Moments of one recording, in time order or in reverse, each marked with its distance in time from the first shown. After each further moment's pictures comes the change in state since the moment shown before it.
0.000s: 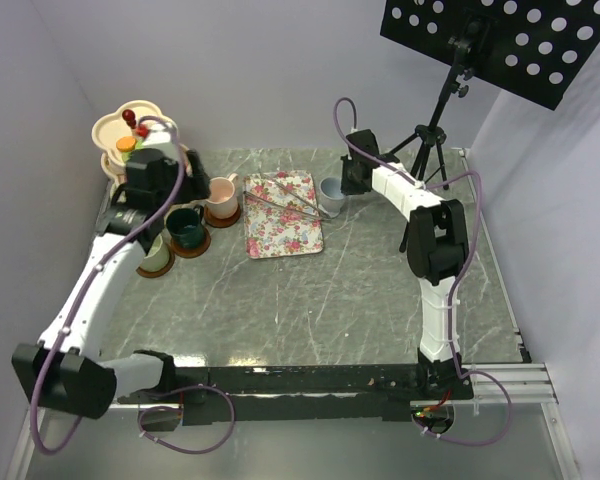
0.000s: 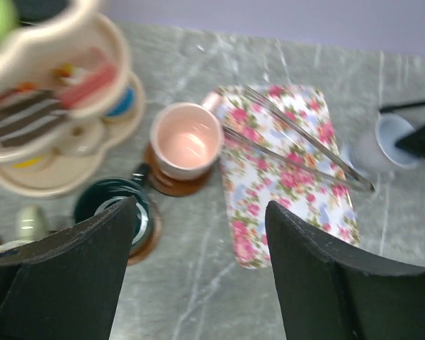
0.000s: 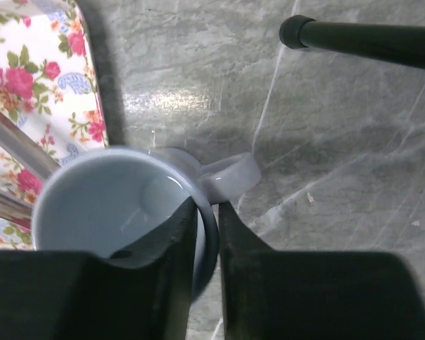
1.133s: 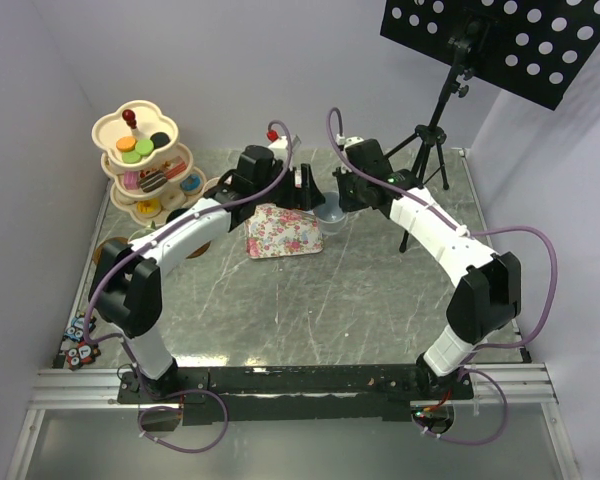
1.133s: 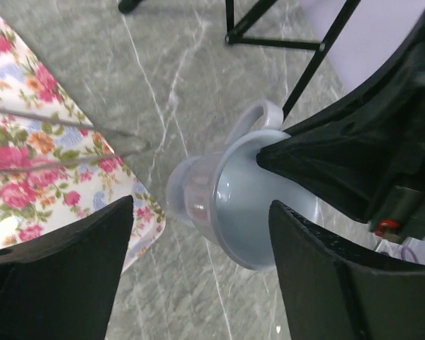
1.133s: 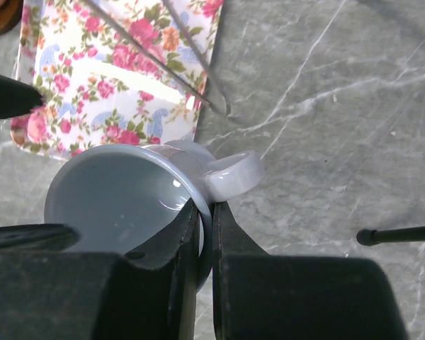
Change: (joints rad) left arm -0.408 0.540 0.209 0.287 0.379 -0.171; right arm 0.169 -0.530 -0.307 -0.114 -0.004 -0.169
